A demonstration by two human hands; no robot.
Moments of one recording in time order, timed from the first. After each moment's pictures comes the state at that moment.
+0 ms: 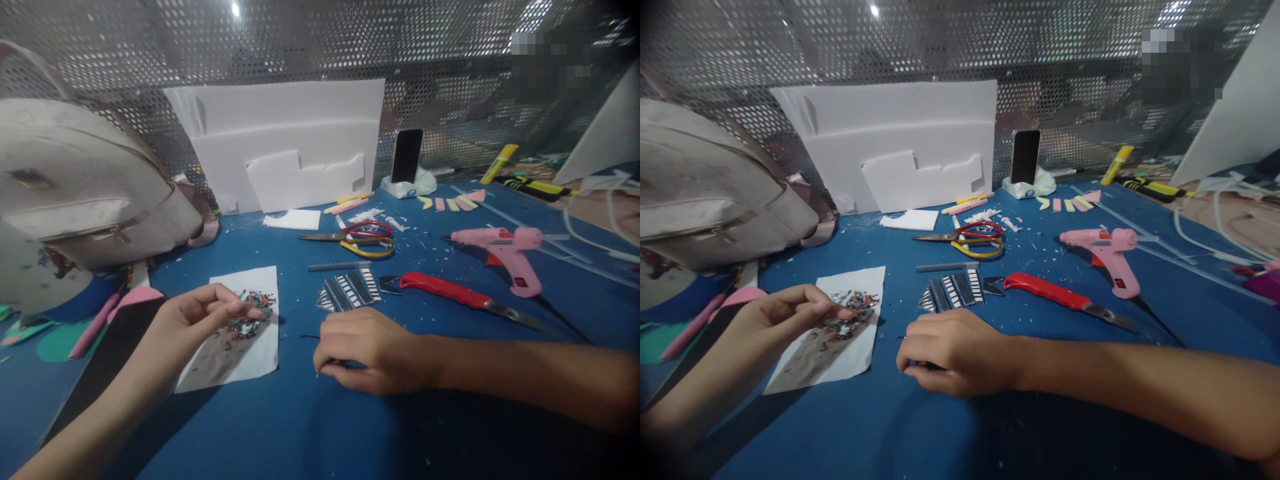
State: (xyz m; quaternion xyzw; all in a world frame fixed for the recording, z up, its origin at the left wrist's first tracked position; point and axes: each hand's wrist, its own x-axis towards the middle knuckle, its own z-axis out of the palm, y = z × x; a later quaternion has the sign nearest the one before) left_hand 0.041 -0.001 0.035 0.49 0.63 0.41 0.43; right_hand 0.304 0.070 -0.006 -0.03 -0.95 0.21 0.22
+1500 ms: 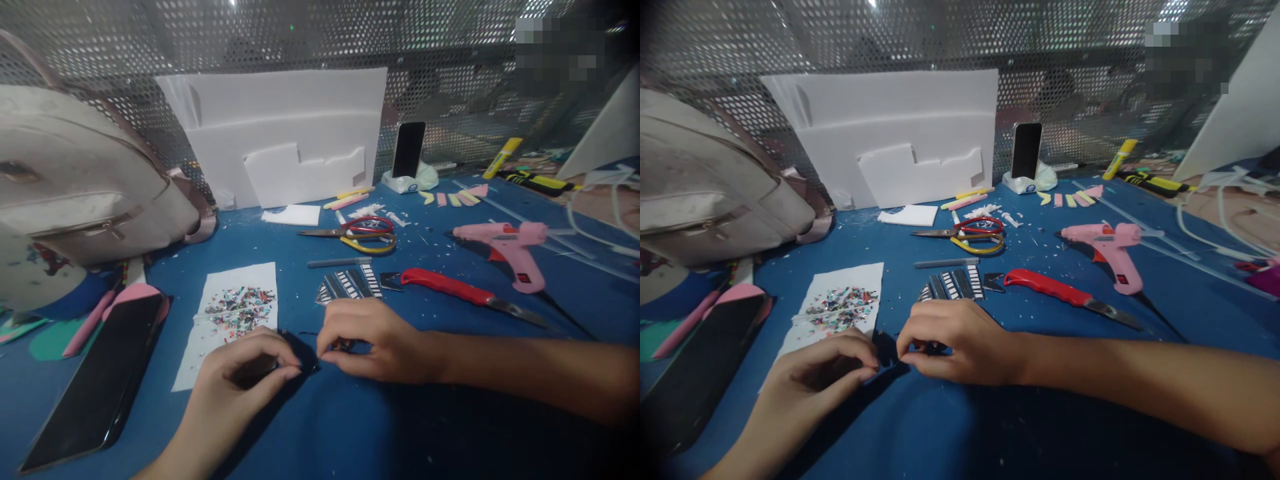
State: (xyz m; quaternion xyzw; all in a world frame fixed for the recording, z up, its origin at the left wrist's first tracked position) left_hand 0.094 -0.032 0.007 0.64 0.55 0.40 0.35; right_hand 0.306 0.070 0.001 -0.06 -0.90 0.33 0.27
